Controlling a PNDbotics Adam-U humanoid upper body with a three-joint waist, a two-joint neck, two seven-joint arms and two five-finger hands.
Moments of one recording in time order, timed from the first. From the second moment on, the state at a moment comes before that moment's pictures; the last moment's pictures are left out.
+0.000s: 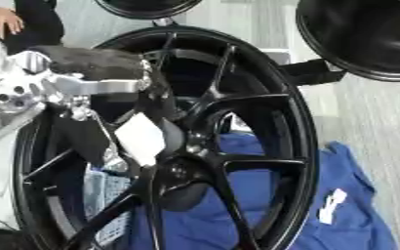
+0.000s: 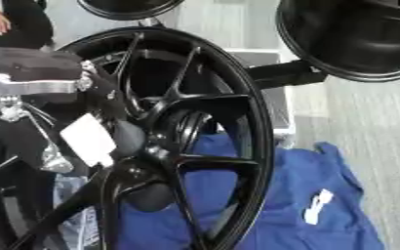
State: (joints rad) left arm -0.97 0.86 -0.65 -1.99 -0.32 0.35 -0.77; right arm -0.15 -0.73 -0.14 -1.98 0.02 0.34 -0.76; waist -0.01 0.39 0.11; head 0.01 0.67
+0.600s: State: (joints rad) left arm -0.97 0.86 -0.65 -2.00 -0.36 0.31 -0.85; right arm -0.16 -0.73 -0.14 -1.98 0.02 0.33 -0.76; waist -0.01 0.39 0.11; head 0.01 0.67
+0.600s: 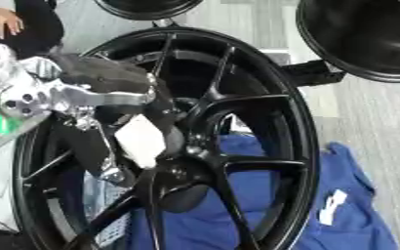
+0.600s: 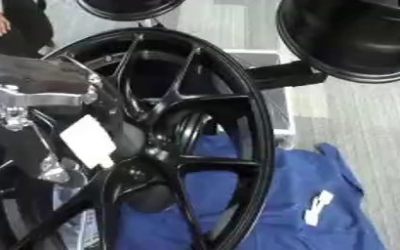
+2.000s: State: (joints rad) left arm -0.97 0.85 -0.63 -1.99 -0.36 0.32 -0.75; right arm -0.16 -0.73 -0.14 -1.98 0.01 0.33 -0.76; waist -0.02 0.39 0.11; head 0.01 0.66
